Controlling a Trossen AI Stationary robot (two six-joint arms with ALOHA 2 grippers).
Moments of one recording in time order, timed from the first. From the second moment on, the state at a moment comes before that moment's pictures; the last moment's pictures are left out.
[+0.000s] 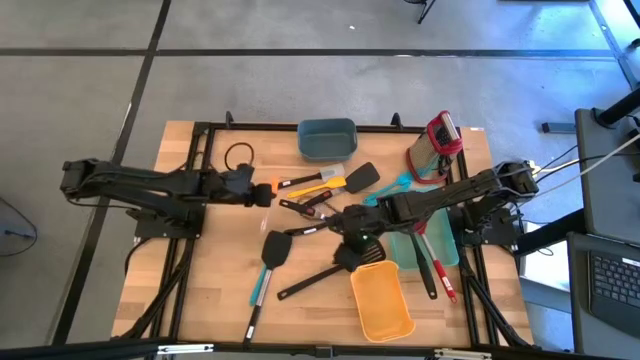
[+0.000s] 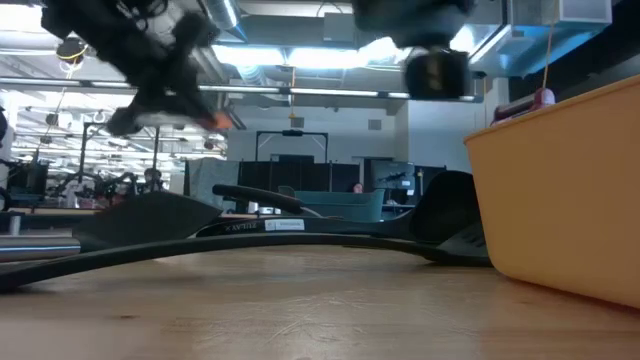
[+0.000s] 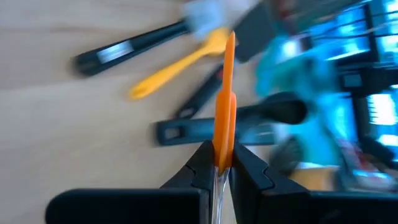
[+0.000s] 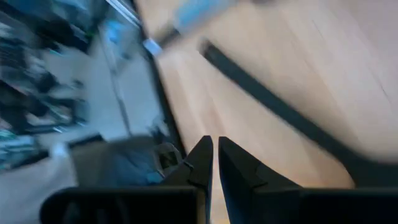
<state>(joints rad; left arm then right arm) 0.05 0.92 0.55 -0.26 -0.23 -1.27 0.23 1.65 1.21 -0.30 -0.32 0.96</state>
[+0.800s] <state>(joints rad) -0.11 0.84 0.30 0.72 -0.43 -1.34 0.11 1.64 1.21 0.49 -0.06 1.14</state>
